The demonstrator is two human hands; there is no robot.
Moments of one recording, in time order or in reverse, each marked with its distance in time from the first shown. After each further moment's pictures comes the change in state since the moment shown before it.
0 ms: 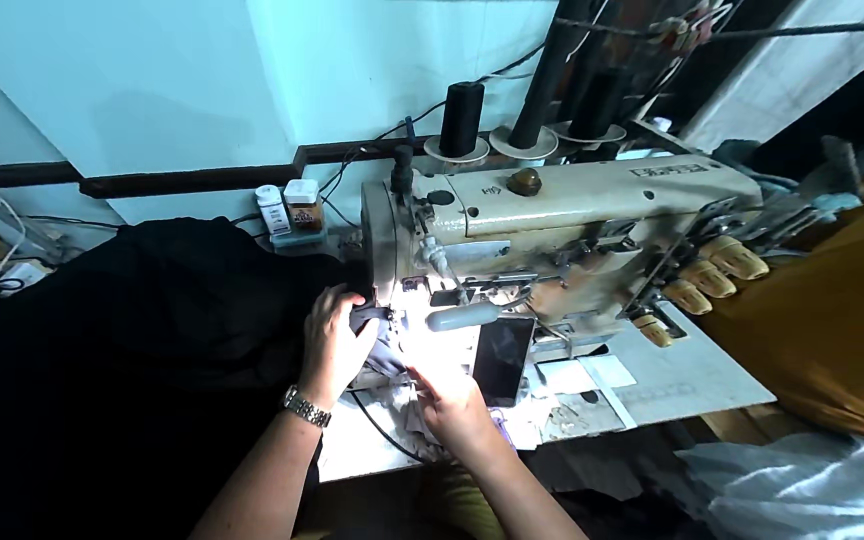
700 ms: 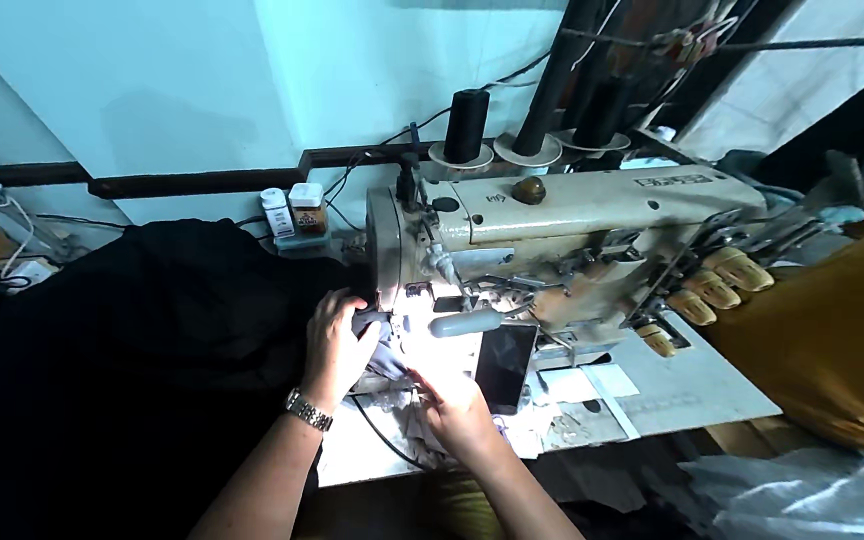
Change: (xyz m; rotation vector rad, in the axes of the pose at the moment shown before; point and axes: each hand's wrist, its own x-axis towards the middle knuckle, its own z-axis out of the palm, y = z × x) left_hand 0.002 0.001 0.000 -0.010 -0.007 -0.020; right_hand 0.004 0.004 -0.002 0.026 -0.046 0.004
